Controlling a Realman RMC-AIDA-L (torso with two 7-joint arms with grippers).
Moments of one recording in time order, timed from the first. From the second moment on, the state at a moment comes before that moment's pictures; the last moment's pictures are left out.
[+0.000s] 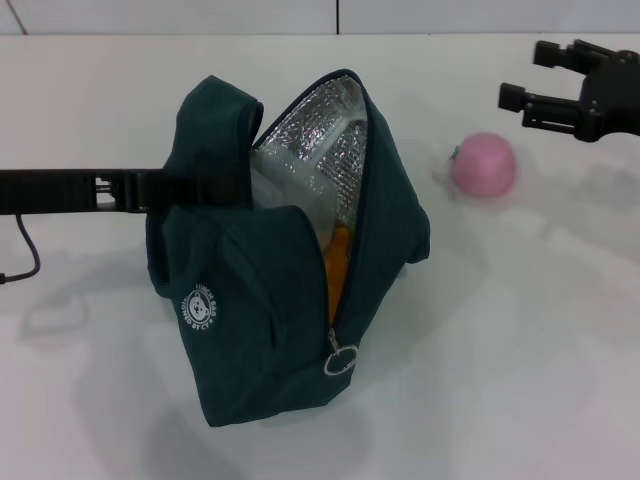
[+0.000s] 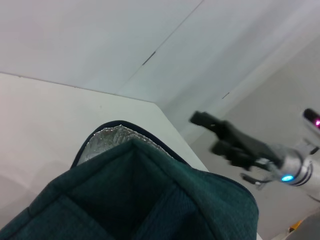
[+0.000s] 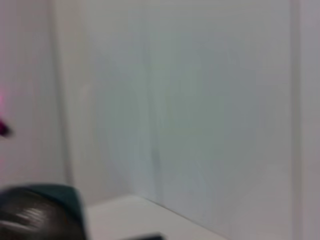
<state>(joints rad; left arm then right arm) -0.42 -2.08 0.75 1.10 1.91 1.83 -2.26 0.52 1.99 -0.96 -0.69 -1.51 -1.30 1.31</state>
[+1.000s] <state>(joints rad) -0.48 -2.08 0.75 1.04 1.91 1.82 -2.25 0.65 2.03 -1.13 -0.42 -1.50 -0.85 1.22</state>
